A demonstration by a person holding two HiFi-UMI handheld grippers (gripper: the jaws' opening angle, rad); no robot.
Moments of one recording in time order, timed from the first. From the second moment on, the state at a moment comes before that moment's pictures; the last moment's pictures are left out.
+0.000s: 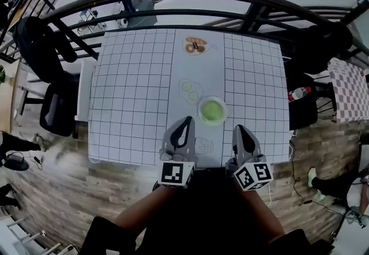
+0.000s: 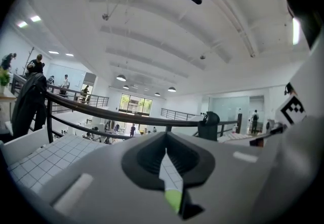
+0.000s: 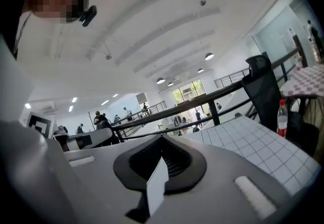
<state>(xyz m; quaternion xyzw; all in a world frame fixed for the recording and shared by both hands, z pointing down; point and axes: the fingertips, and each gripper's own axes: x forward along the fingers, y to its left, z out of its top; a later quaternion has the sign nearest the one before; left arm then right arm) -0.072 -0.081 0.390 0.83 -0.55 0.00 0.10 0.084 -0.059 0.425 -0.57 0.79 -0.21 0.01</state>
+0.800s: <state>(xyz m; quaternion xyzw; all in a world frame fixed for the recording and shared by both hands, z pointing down) -0.089 -0.067 0.360 0.85 -0.53 -0.01 0.04 0.025 -0.063 0.381 -0.56 0.82 -0.13 0.02</state>
